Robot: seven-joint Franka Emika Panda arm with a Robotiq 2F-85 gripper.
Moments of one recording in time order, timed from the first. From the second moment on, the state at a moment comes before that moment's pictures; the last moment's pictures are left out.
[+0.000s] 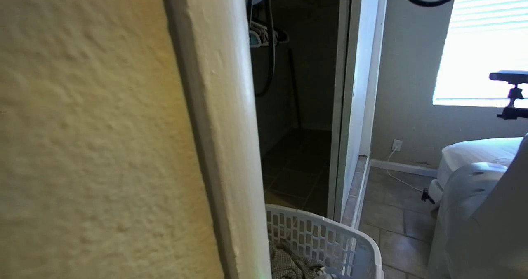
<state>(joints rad) 0.35 -0.38 0.10 -2.06 0.23 2.31 -0.22</state>
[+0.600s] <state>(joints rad) 0.34 -0.24 0.10 -2.01 0.29 2.51 -0.36</state>
